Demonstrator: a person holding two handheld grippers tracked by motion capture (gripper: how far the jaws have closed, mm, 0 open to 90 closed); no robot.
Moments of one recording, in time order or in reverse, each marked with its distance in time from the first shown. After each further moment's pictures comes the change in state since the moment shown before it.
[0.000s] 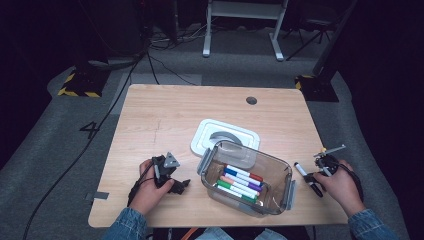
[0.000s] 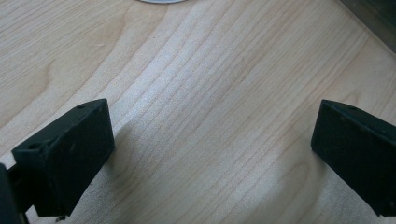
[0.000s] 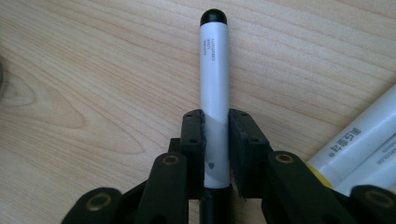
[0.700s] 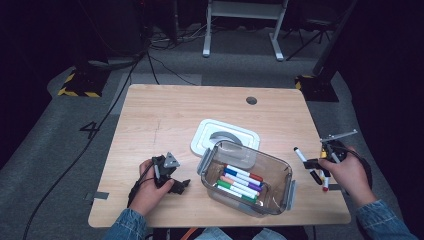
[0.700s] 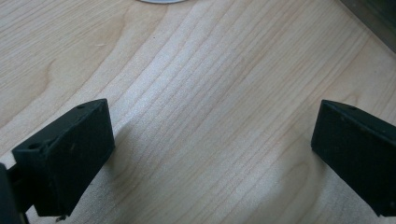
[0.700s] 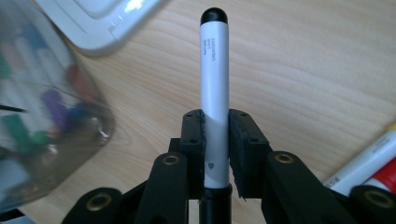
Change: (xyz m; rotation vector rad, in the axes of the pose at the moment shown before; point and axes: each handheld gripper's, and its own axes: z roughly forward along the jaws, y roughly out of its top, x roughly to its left) left arm 0.000 0.000 0.000 0.000 0.000 0.000; right arm 0.012 0.035 -0.057 -0.125 0.117 -0.022
